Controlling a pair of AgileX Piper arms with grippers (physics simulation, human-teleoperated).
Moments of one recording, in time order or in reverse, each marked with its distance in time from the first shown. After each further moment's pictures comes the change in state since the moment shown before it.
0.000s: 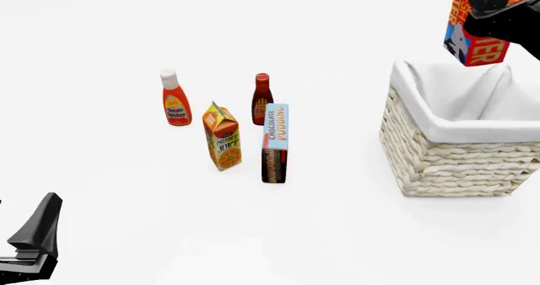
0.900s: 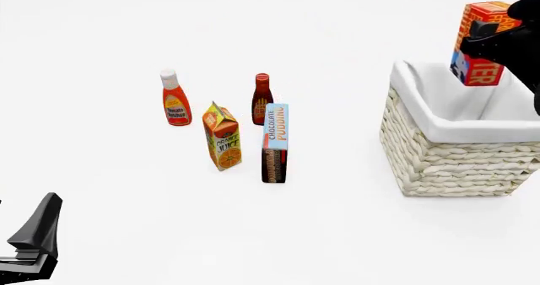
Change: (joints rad) left arm 0.000 0.000 0.000 0.000 0.000; right arm -0.133 0.255 -0.025 -0.129 0.049
